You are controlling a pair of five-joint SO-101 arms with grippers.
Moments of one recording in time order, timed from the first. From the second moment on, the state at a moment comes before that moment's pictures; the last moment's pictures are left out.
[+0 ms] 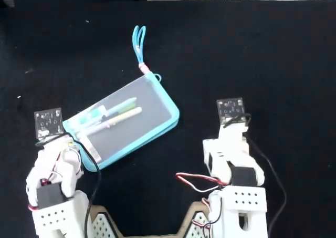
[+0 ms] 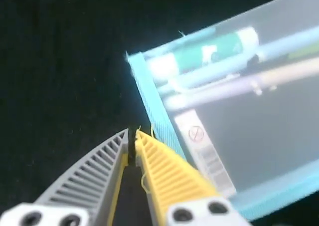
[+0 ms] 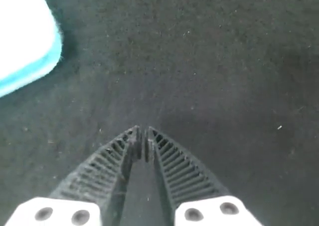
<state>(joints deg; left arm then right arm) -21.5 -100.8 89.4 66.1 -7.2 3.8 -76.5 87.1 54.0 6.0</state>
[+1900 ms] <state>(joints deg) -15.4 -104.3 96.0 72.3 0.2 2.6 -103.1 96.9 72.9 1.0</state>
